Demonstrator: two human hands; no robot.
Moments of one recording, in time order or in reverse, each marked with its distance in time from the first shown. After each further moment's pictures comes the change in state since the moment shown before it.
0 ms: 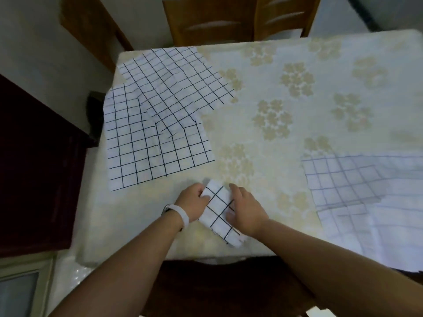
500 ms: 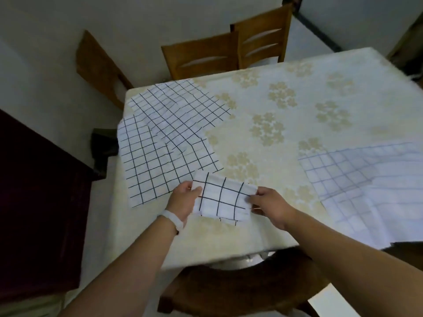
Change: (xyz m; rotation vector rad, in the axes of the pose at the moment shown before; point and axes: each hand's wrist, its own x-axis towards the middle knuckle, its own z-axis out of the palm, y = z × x) left_hand -0.047 -0.010 -0.064 -0.685 0.132 -0.001; right_hand -0.035 -0.023 -0.025 1.087 0.116 0.344
